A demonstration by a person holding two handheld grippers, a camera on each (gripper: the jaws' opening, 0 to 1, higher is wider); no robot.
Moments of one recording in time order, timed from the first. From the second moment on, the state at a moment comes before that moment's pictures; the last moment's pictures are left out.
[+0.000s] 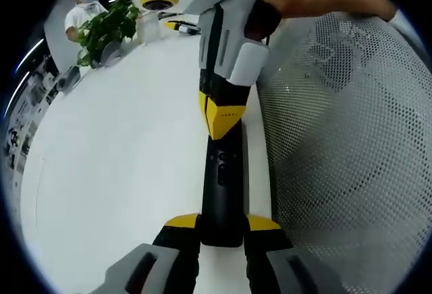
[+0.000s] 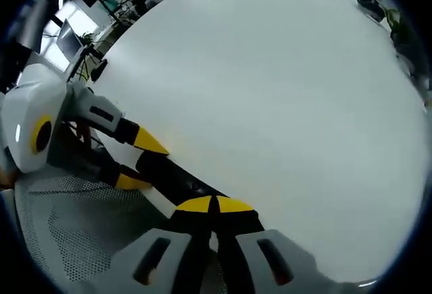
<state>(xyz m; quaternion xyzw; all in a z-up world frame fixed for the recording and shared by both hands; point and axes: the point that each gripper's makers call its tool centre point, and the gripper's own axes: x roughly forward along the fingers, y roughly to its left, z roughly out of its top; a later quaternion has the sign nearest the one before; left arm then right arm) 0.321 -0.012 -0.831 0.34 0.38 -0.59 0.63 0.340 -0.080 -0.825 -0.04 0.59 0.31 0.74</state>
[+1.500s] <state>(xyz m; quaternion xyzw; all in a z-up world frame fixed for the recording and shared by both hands) 0.321 -0.015 -0.831 0.31 0.36 -0.58 0.66 0.323 -0.072 -0.824 0.02 0.62 0.32 0.72</state>
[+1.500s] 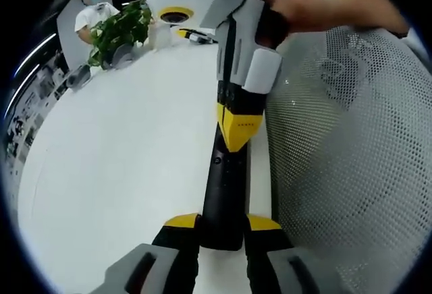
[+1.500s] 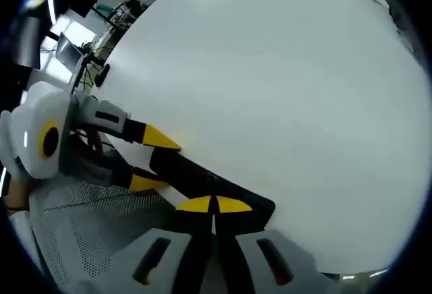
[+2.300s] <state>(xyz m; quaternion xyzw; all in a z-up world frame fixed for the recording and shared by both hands) 0.321 -0.015 -0.831 0.32 0.36 -0.59 0.65 0.320 -0.078 -0.824 0.03 0.64 0.31 0.70</state>
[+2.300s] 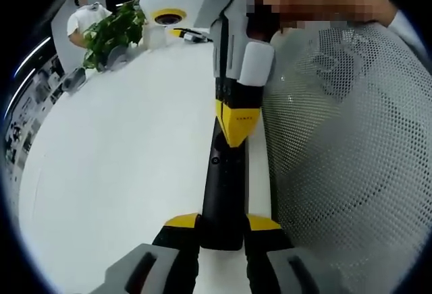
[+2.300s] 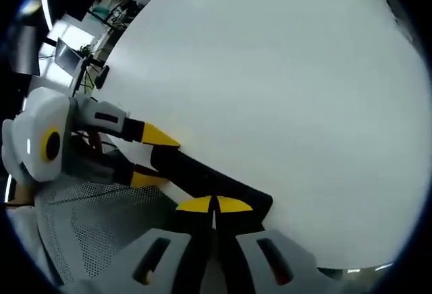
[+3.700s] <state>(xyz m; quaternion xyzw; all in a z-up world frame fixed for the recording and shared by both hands) 0.321 -0.017 -0.831 0.33 0.36 -0.59 0.64 0.315 -0.085 -0.825 -0.01 0.64 0.30 0.70</state>
